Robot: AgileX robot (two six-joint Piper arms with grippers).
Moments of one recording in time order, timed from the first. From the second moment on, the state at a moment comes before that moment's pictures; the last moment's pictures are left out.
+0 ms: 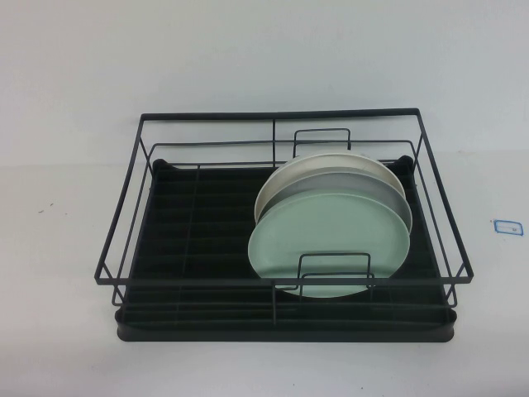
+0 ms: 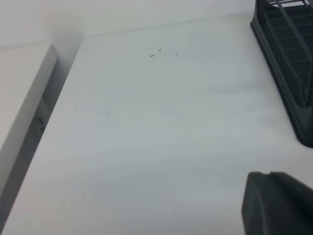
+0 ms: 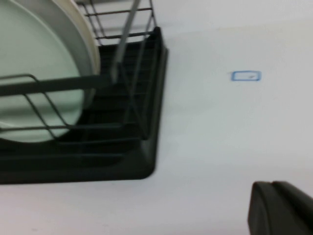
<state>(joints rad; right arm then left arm) -0.01 -0.01 0.03 0.33 0.46 -0.18 0.12 -0.01 0.00 -0.05 0.39 0.20</state>
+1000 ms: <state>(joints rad) -0.01 -0.01 0.03 0.19 0.47 -0.45 0.12 -0.01 0.00 -0.05 0.39 0.20</state>
